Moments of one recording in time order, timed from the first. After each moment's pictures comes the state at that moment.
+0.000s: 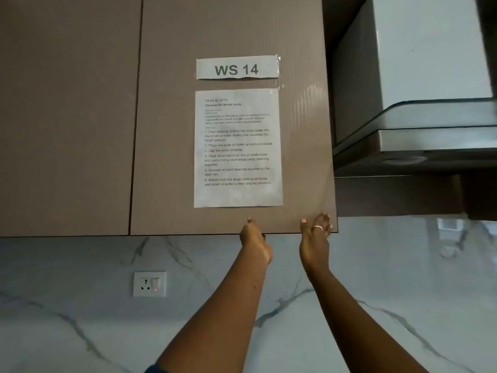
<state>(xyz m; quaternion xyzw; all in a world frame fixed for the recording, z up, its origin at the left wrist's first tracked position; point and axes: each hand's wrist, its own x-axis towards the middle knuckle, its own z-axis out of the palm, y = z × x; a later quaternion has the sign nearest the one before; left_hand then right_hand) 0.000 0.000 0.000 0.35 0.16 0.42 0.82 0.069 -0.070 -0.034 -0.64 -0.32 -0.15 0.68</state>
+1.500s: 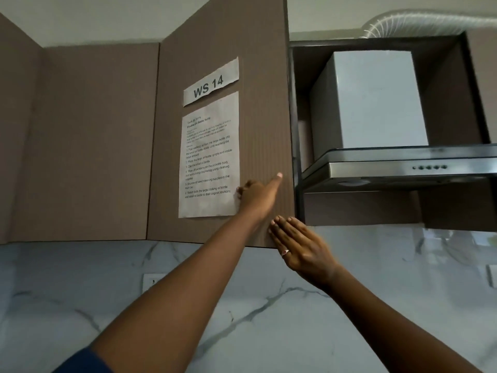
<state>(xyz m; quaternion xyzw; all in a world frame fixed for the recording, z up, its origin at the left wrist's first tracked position) -0.141 -0.166 0.075 0.80 0.20 0.47 0.31 -0.030 -0.234 -0.022 -0.37 -0.50 -0.78 0.05</state>
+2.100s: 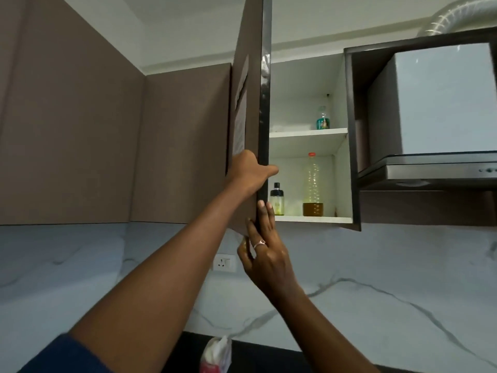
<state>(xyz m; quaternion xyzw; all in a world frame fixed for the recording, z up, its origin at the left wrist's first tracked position) -0.351 -0.177 0.100 0.77 0.23 0.57 0.15 -0.281 -0.194 -0.050 -0.42 -0.58 -0.53 0.46</state>
